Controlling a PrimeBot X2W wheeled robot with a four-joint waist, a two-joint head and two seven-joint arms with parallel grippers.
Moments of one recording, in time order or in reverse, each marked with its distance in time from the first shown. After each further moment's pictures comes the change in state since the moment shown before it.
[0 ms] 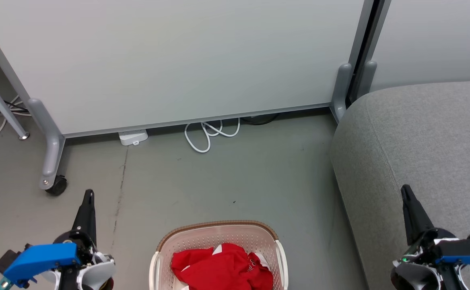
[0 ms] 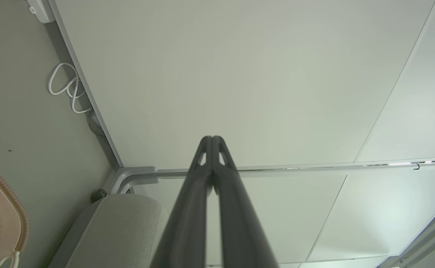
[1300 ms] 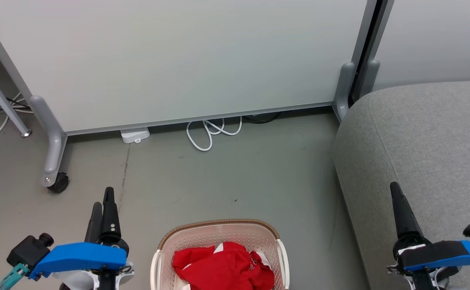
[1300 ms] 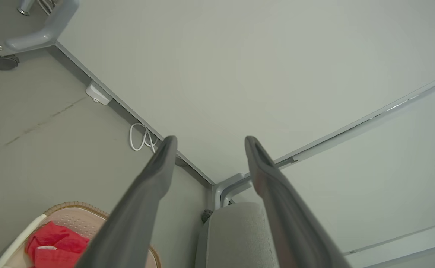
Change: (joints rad) left arm 0.049 -0.010 -0.106 -0.047 0.587 0.073 -0.149; right arm 0.042 0.007 0.059 -0.040 -0.556 -0.003 -0.146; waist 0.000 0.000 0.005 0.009
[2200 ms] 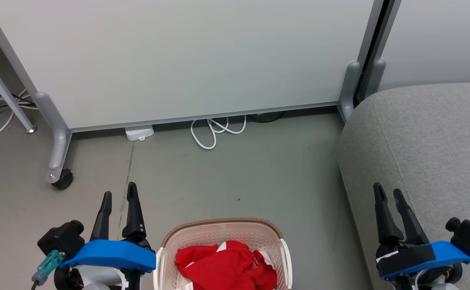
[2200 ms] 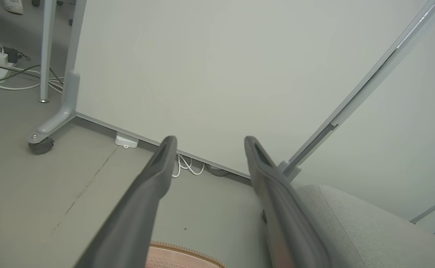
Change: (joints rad) left arm -0.013 0.005 -0.098 0.010 0.425 0.048 -0.090; right arm 0.006 -0.001 0.048 -0.020 -0.419 0.001 -0.092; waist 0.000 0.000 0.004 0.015
